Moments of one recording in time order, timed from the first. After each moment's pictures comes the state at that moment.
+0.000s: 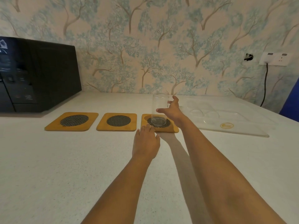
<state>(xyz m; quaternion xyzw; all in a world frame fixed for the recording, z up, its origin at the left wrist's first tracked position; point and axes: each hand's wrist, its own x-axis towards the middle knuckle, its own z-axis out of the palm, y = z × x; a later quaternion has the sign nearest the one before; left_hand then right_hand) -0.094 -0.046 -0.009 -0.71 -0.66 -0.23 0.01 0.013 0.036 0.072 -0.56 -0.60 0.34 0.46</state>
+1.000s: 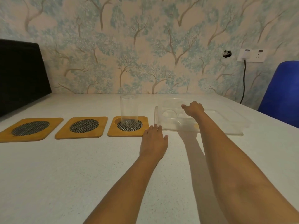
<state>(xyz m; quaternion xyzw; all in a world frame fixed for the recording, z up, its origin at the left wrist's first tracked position) 0.029 -0.023 0.002 -0.76 -0.61 -0.22 -0.04 0.192 0.069 0.085 -0.78 -0.55 0.14 0.27</state>
